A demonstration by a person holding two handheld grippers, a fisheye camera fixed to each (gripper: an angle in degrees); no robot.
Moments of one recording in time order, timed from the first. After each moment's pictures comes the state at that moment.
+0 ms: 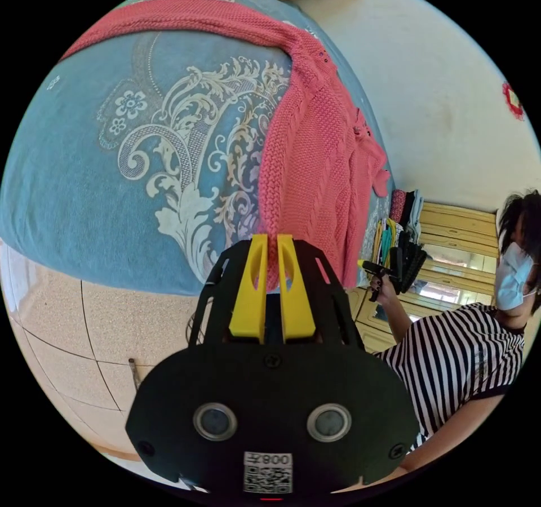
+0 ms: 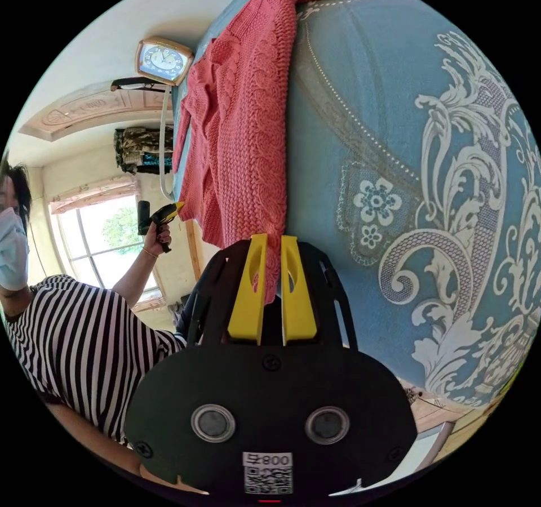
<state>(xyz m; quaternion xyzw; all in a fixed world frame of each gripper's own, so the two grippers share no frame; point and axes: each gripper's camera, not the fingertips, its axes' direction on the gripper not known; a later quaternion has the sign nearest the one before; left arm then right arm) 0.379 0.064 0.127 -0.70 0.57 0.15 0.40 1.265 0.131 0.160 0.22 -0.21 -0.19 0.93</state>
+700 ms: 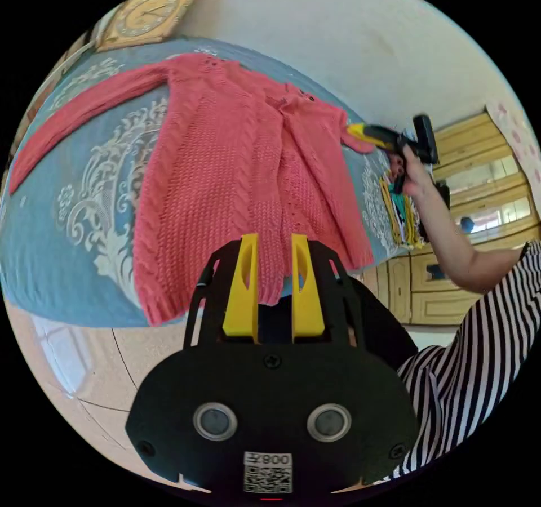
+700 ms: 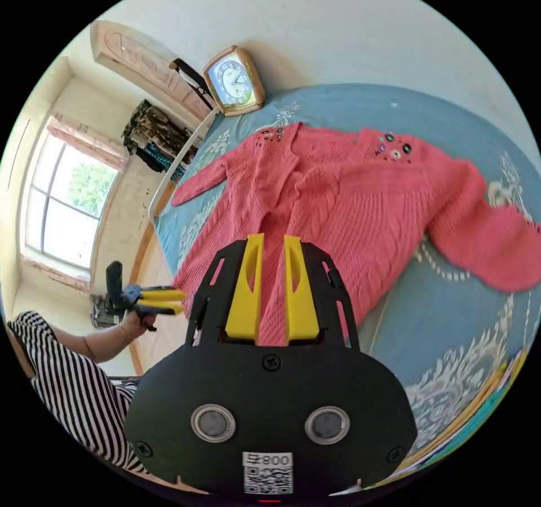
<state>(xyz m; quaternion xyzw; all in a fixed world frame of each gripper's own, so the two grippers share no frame) 0.334 0.088 0.021 -0.54 0.66 0.24 0.46 1.084 0.075 0.058 0.41 -0.07 -0.32 0.85</state>
